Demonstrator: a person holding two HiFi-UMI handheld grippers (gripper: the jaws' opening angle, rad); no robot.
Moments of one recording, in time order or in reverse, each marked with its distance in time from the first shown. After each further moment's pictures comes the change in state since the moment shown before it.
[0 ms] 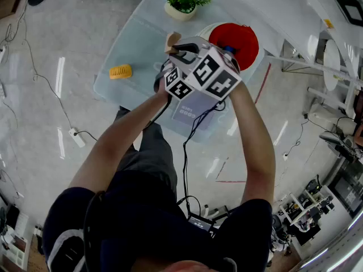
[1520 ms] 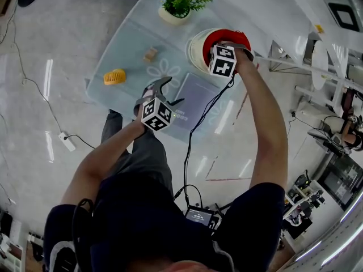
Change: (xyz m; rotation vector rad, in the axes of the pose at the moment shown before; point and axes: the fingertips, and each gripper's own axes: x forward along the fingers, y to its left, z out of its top) left arm -0.079 -0.054 -0.034 0.060 -0.074 -0.080; right arm 0.026 -0.079 -0.215 -0.349 0.621 0.085
